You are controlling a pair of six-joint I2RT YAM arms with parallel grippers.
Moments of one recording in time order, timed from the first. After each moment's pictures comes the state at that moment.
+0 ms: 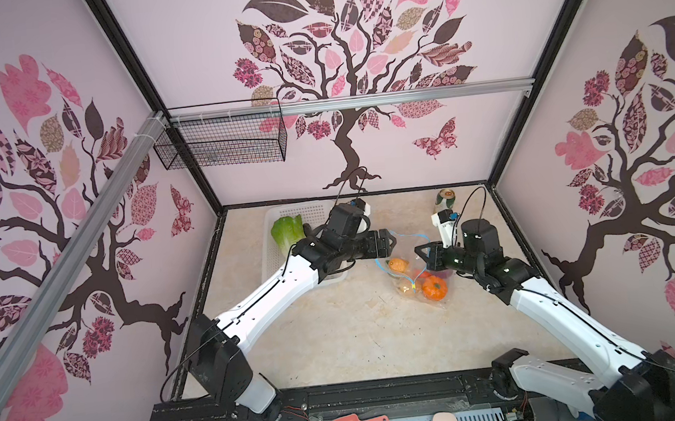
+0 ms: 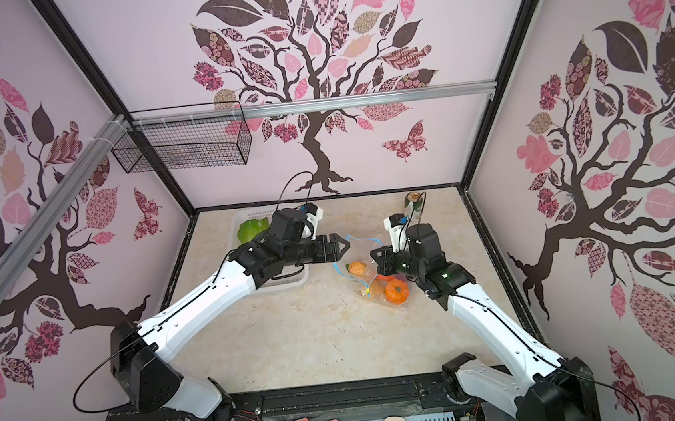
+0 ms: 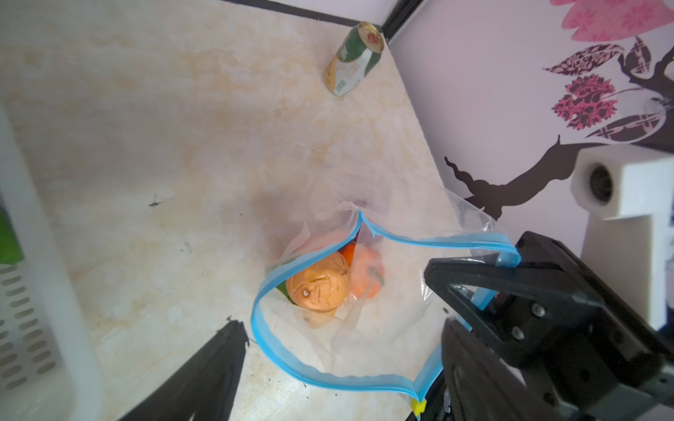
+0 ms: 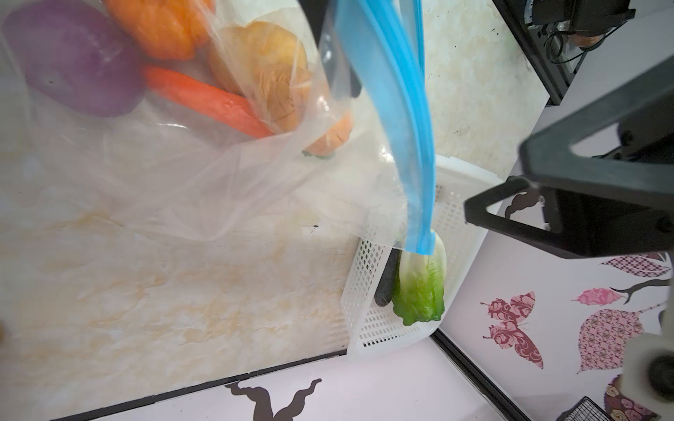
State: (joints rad) left arm -0.71 1.53 1.41 -0.50 0.16 -0.58; right arm 0.36 1.06 0.85 -0.30 -0.33 0.40
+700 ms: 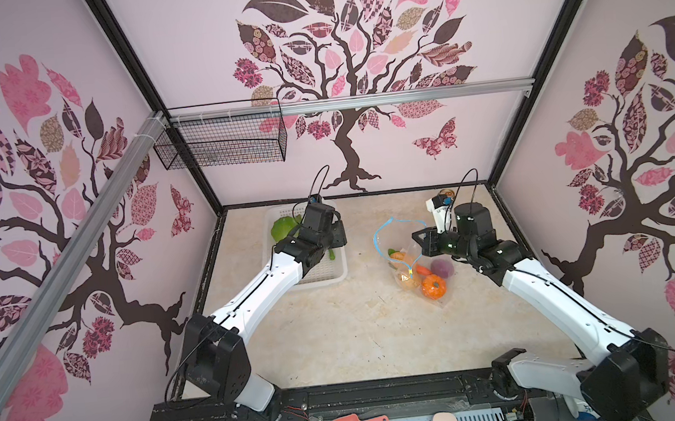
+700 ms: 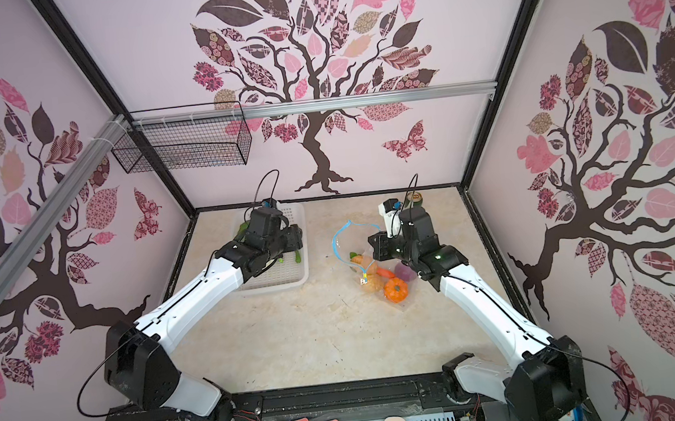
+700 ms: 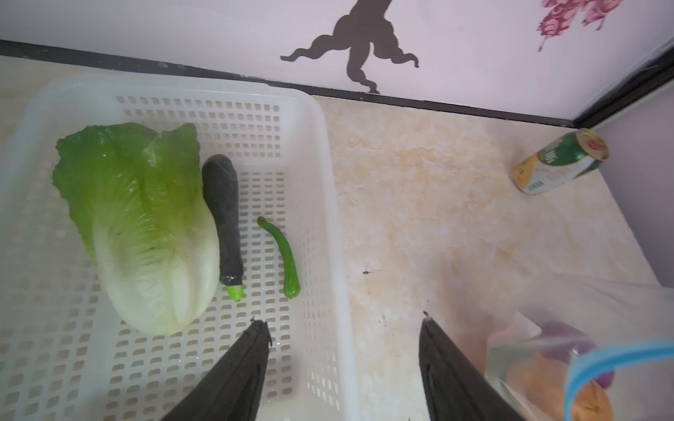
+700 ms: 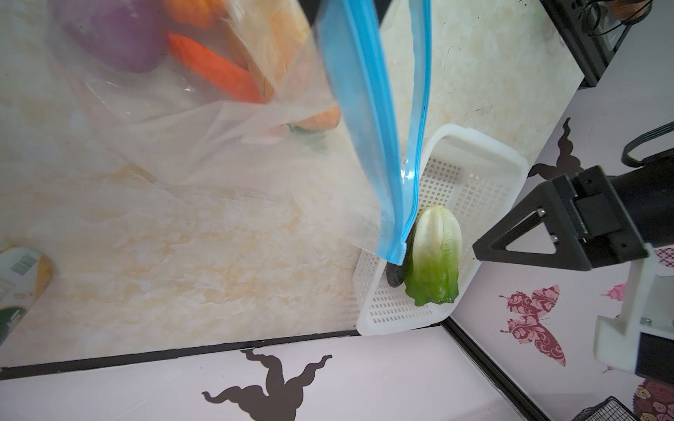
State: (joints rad) left arm -0.54 1.57 1.31 -0.43 -0.26 -0.44; right arm 0.36 1.18 1.00 -0.33 -0.27 0.34
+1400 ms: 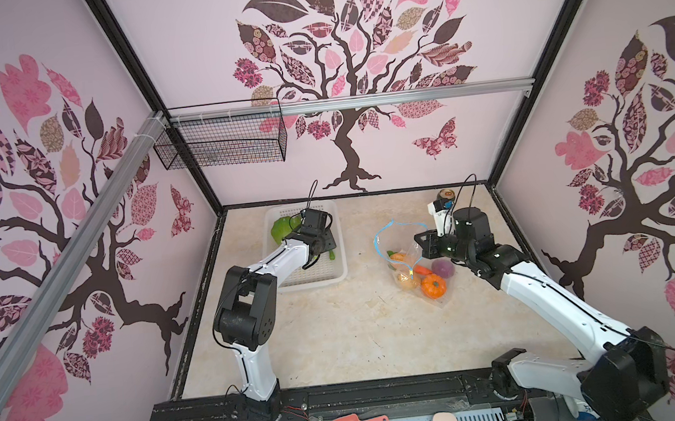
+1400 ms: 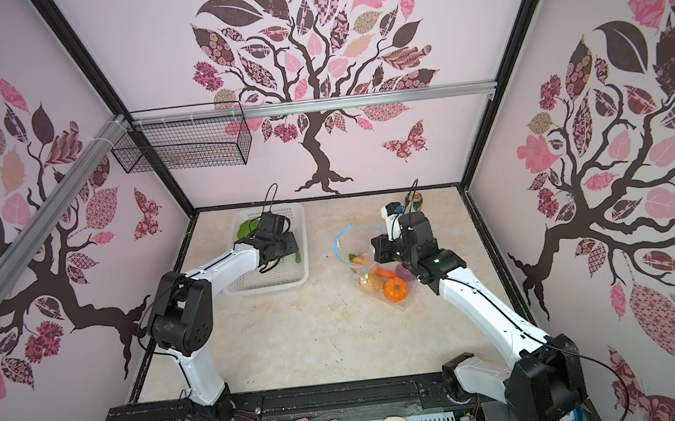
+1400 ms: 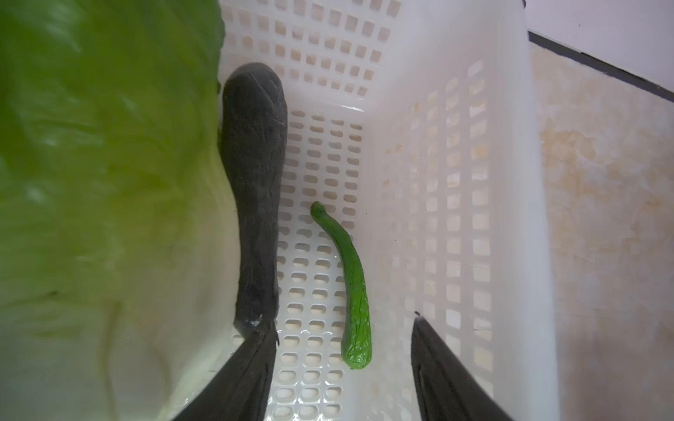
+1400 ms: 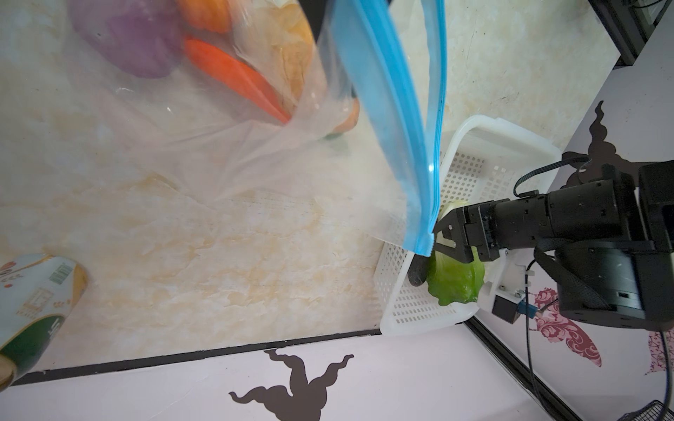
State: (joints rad) left arm -0.38 1.90 1.34 -0.34 -0.14 -0.55; right arm 0.36 1.18 0.95 -0.28 -0.22 0.34
